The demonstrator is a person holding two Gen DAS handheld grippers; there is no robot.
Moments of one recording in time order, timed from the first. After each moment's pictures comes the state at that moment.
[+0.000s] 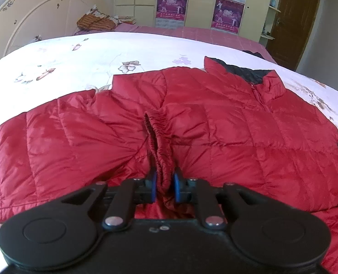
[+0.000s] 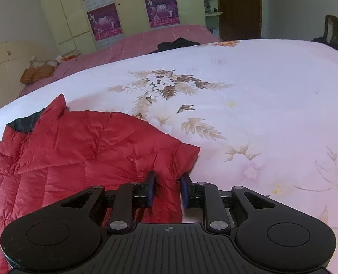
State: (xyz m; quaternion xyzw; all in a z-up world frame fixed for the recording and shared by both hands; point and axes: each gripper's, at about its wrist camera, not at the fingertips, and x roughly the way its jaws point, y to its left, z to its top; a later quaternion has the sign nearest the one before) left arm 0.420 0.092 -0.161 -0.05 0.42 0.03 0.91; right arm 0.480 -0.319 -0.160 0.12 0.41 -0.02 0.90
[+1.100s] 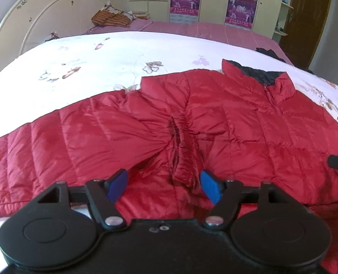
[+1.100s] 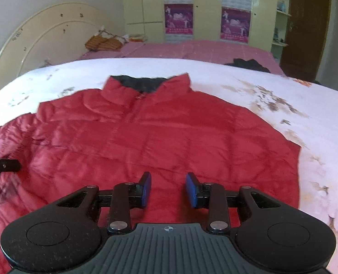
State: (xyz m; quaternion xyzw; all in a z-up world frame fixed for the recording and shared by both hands) left arm 0.398 0.112 -0.134 -0.04 0.43 0.06 0.90; right arm 0.412 -0.167 -0.124 0.01 0.38 0.14 0.91
